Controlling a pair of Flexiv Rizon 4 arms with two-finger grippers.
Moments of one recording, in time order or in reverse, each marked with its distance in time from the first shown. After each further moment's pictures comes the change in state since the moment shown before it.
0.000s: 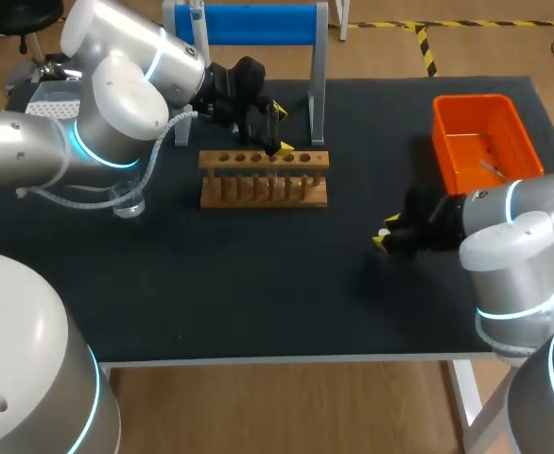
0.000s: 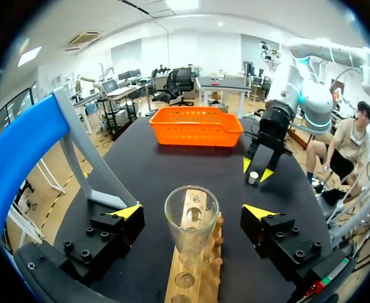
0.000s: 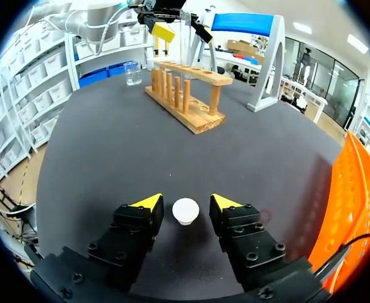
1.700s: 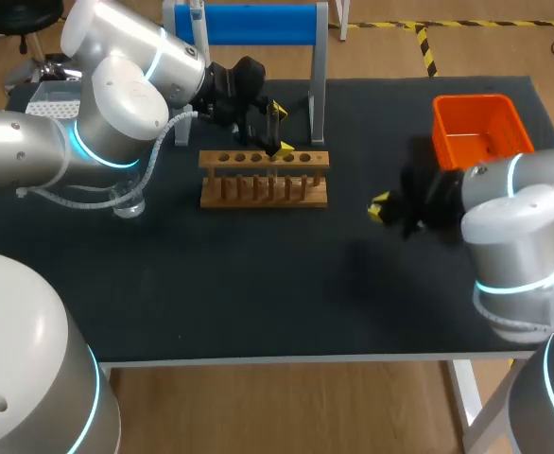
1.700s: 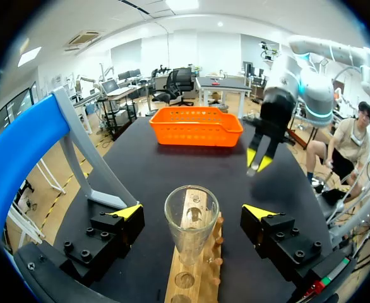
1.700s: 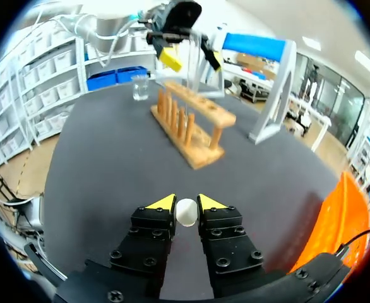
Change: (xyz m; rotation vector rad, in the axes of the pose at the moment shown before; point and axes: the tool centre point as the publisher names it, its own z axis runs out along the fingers) left arm 0.000 0.000 0.000 0.000 0.000 0.000; right arm -0.008 0.060 -0.016 -0.071 0.020 -0.108
